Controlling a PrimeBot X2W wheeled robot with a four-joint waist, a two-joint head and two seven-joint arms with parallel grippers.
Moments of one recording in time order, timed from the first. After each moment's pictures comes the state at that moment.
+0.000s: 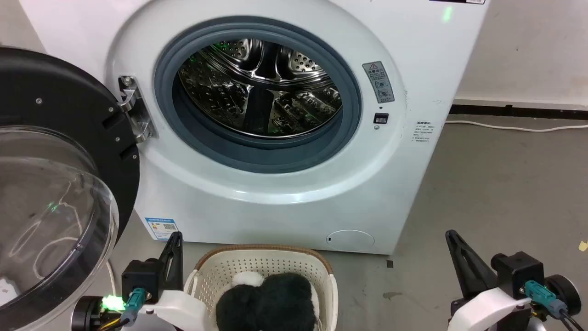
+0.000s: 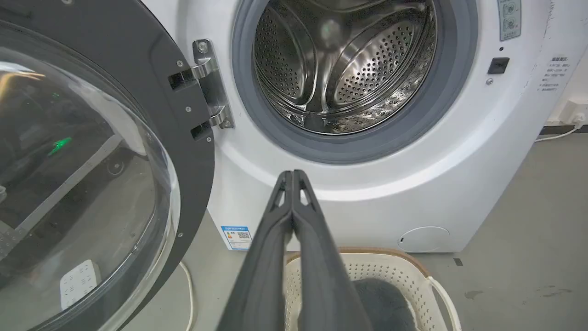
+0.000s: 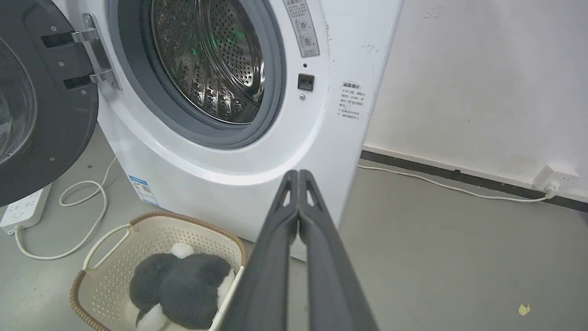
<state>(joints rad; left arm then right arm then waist) 0.01 0.05 0.00 0.00 0.00 0.00 0.00 0.01 -0.05 0.00 0.00 0.01 0.13 0.00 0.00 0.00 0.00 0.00</state>
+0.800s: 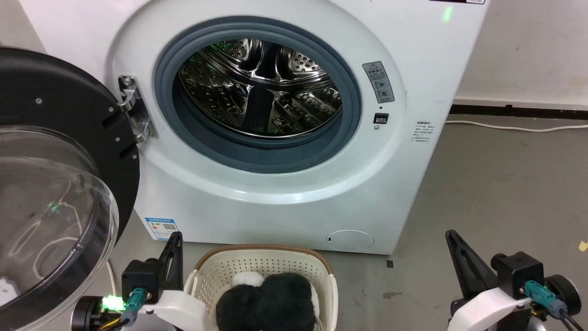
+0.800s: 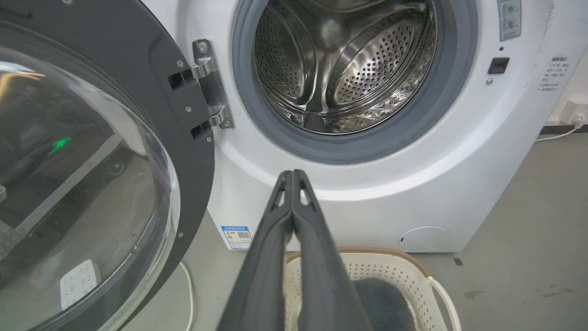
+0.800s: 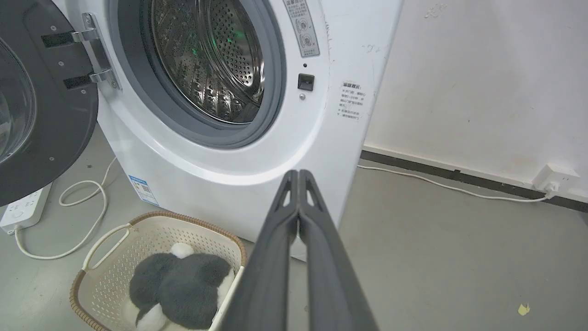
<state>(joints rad) 0.01 0.05 0.00 0.00 0.00 0.00 0.00 0.01 -0.05 0.00 0.00 0.01 0.13 0.00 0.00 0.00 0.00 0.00</state>
